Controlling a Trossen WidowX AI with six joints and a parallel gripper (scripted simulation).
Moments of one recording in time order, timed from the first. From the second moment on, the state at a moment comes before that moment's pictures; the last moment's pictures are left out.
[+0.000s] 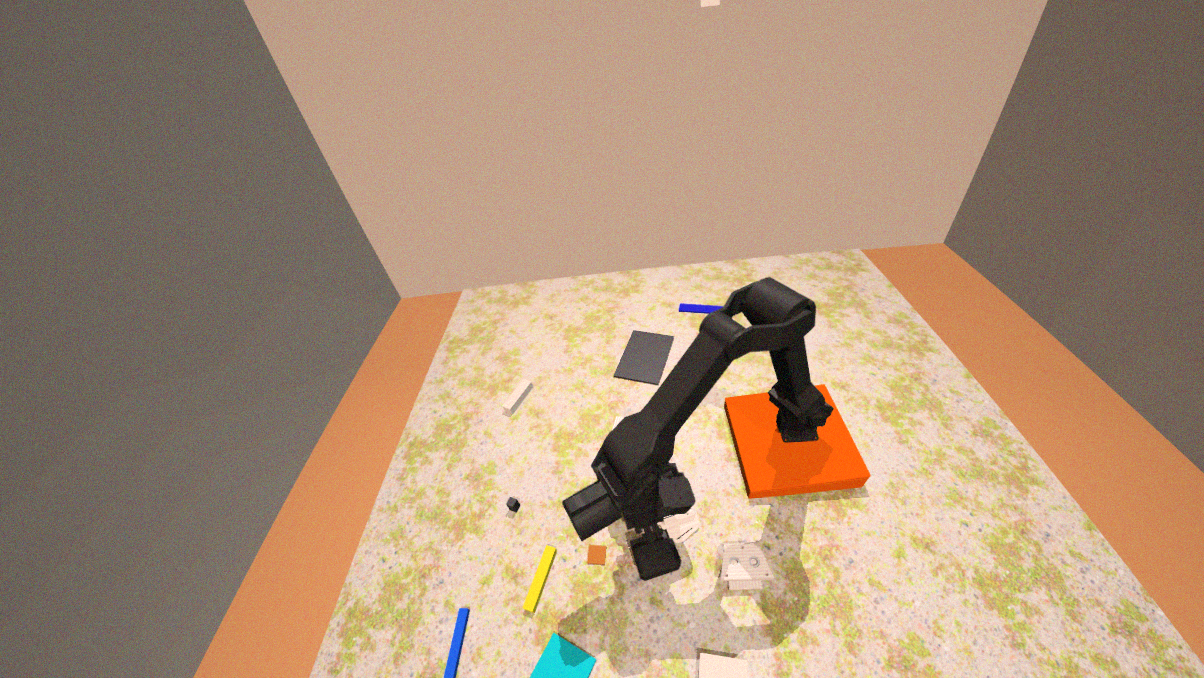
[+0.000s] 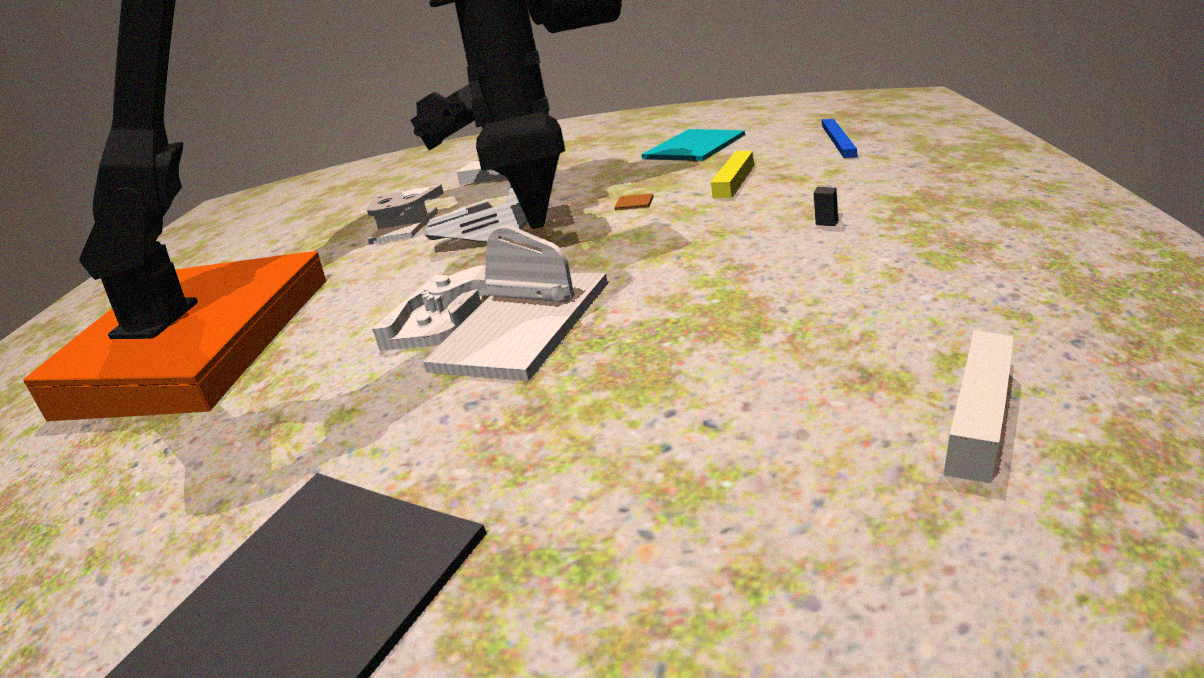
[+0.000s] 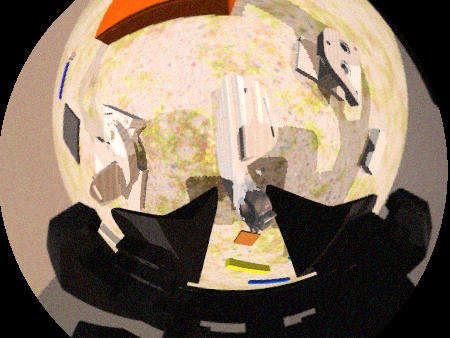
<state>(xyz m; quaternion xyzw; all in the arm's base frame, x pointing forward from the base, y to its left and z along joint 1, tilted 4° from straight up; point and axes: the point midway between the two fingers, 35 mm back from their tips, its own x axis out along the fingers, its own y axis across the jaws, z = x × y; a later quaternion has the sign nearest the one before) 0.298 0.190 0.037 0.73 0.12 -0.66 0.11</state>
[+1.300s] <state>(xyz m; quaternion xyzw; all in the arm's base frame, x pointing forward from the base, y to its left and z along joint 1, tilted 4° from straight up) 0.293 0.187 0.042 0.73 0.12 -0.67 0.12</state>
